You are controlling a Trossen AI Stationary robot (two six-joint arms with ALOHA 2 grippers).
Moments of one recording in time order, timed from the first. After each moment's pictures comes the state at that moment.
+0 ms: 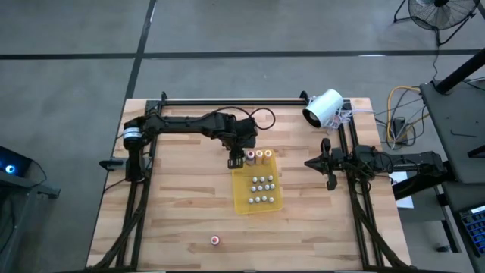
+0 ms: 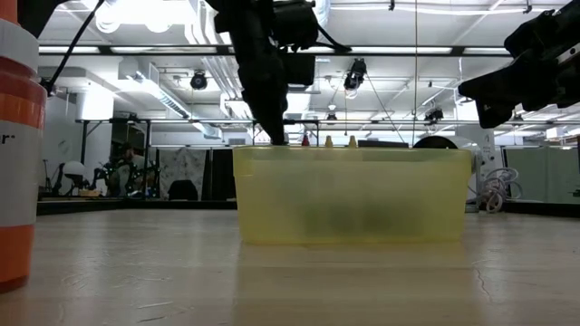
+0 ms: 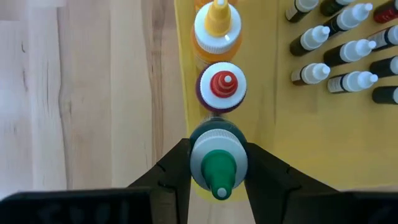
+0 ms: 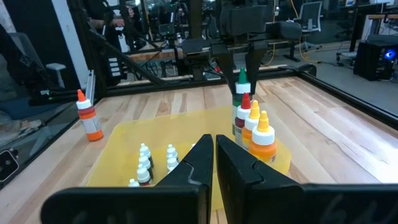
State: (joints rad) left arm 0.18 1.87 1.61 -0.93 0.03 0.16; right arm 0.03 0.08 0.01 0.01 0.03 0.15
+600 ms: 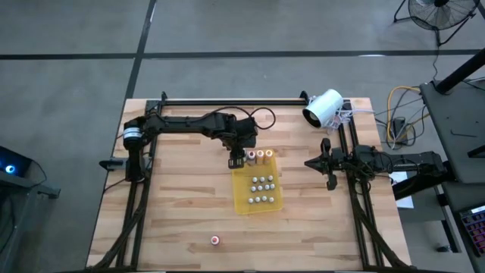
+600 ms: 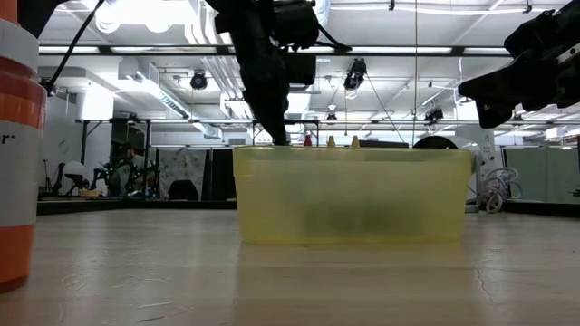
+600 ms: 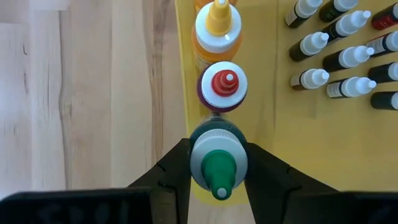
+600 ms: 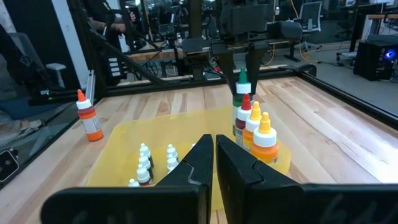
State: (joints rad) left arm 0.18 1.87 1.61 -0.92 0.03 0.15; right arm 0.03 0.08 0.01 0.01 0.03 0.15
